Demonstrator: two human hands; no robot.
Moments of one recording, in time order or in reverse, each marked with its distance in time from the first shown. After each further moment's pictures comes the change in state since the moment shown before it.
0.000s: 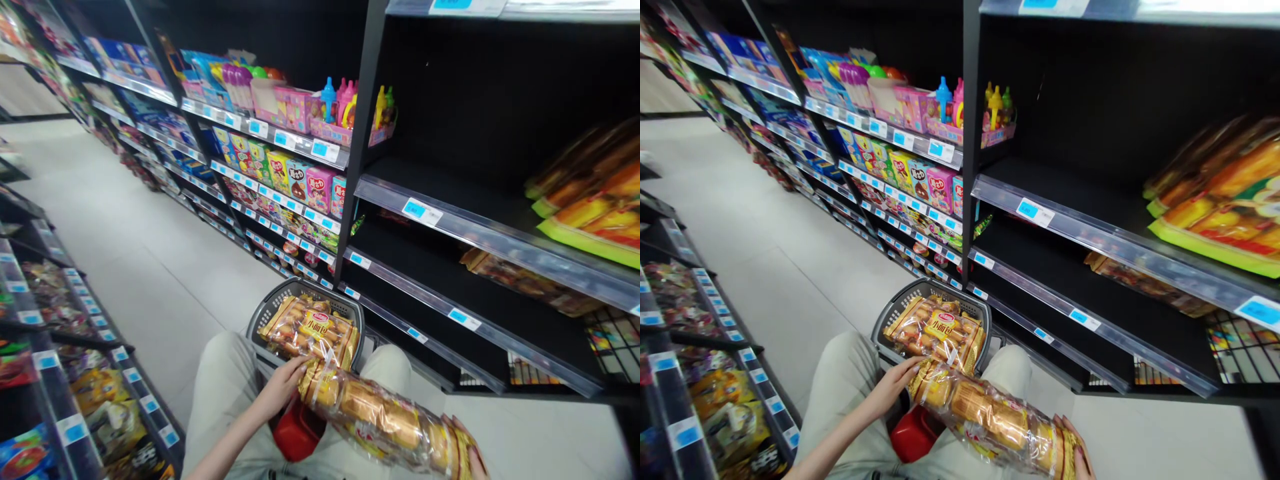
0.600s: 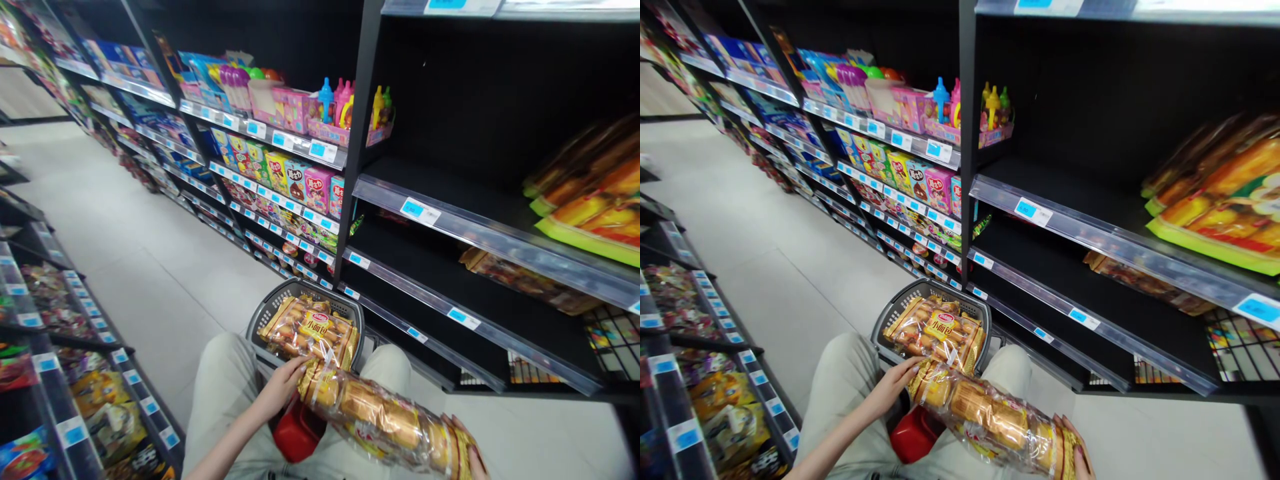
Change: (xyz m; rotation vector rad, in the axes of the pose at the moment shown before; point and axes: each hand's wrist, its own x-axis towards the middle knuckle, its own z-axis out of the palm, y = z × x) left_hand 0.002 -0.007 0.000 -0.014 -0.001 0.020; right_hand 0.001 0.003 -0.003 0.075 0.003 0.061
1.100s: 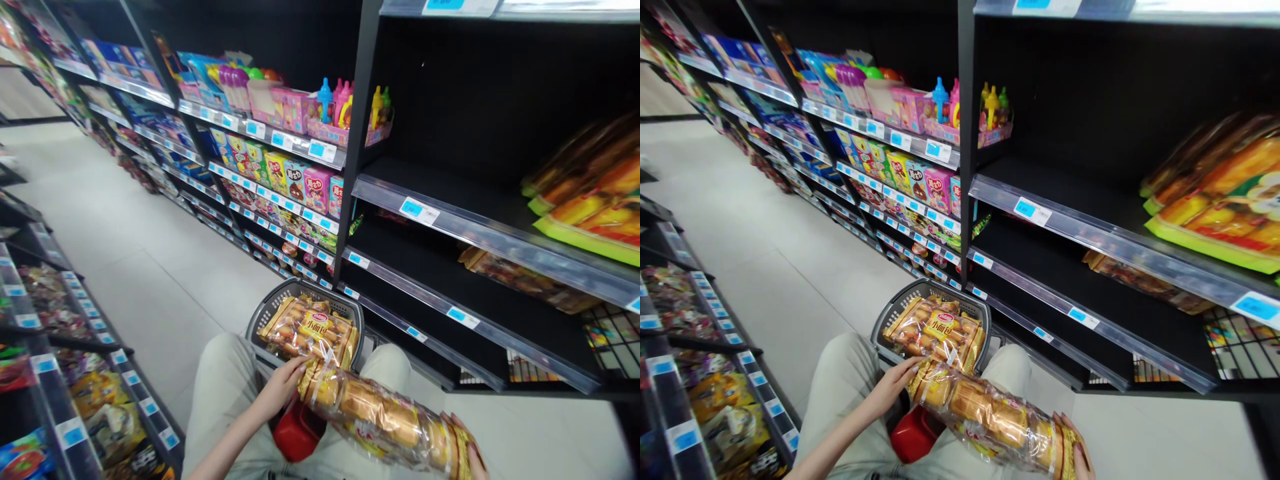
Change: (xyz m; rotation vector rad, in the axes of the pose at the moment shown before) left_hand -0.001 0.001 0.000 -0.007 0.027 0.002; right_hand -0.001 -0.002 0.004 0.007 -0.013 -0.019
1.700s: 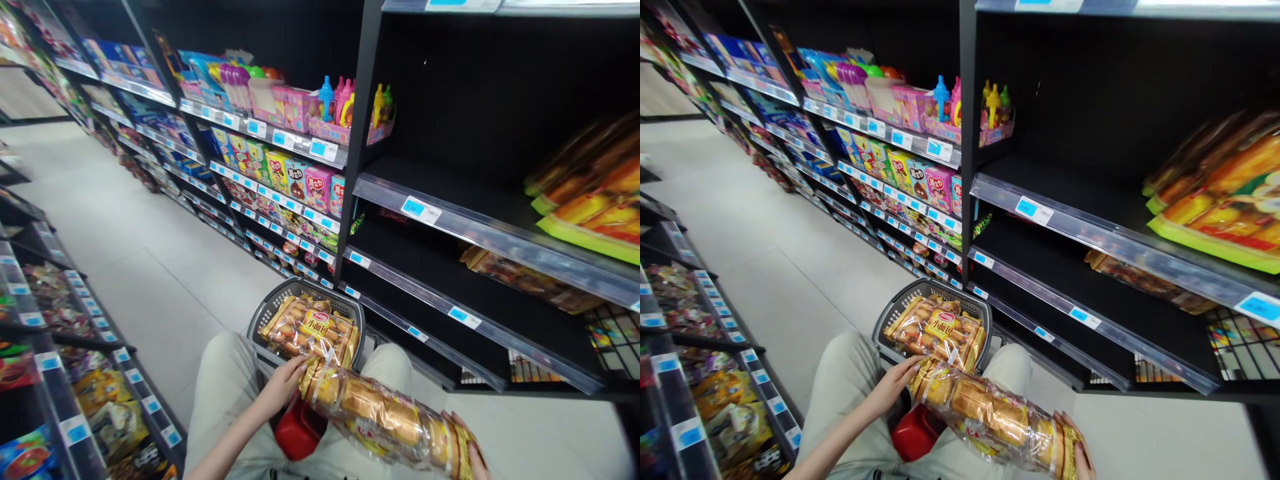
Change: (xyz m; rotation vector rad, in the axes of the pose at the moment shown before) left_hand -0.001 0.005 -0.001 0.016 -0.032 -0.018; right_hand -0.004 -0.005 0.010 -0.074 0.013 -0.042
